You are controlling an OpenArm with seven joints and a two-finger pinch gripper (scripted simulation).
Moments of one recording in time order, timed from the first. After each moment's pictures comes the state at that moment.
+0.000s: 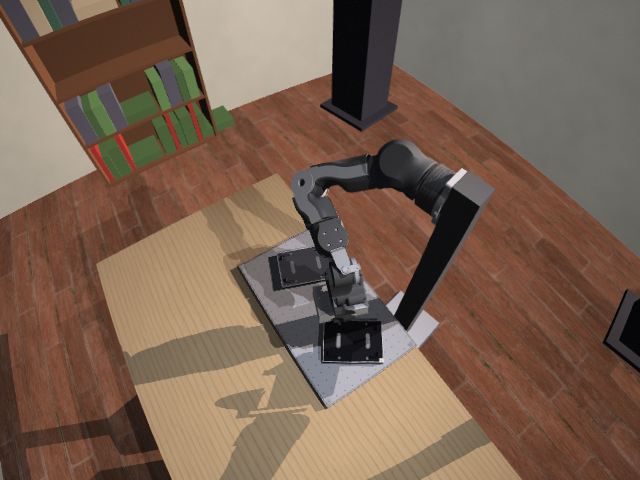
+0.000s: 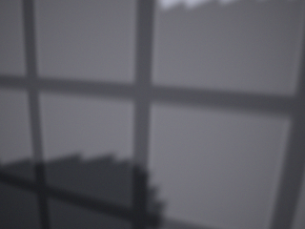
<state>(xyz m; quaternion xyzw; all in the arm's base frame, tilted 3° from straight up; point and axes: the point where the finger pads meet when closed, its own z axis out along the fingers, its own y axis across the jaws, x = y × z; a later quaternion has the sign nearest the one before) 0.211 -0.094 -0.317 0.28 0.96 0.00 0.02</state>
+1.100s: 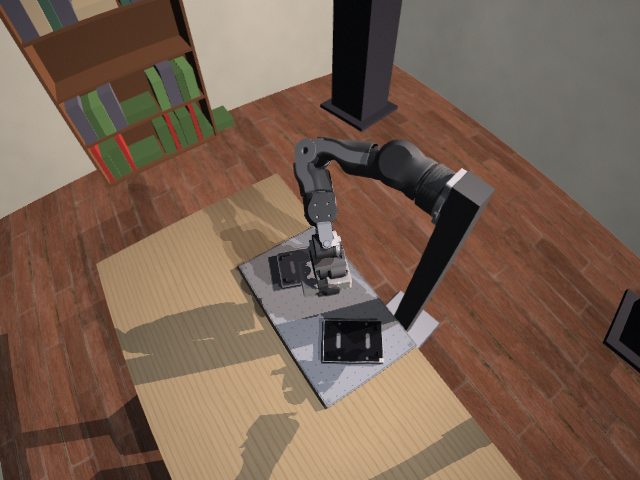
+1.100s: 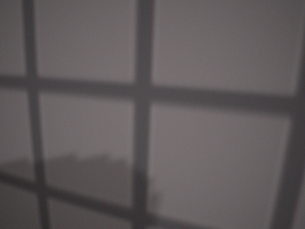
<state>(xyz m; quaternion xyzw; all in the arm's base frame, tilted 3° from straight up) 0.189 -0.173 -0.320 0.28 0.96 0.00 0.02</state>
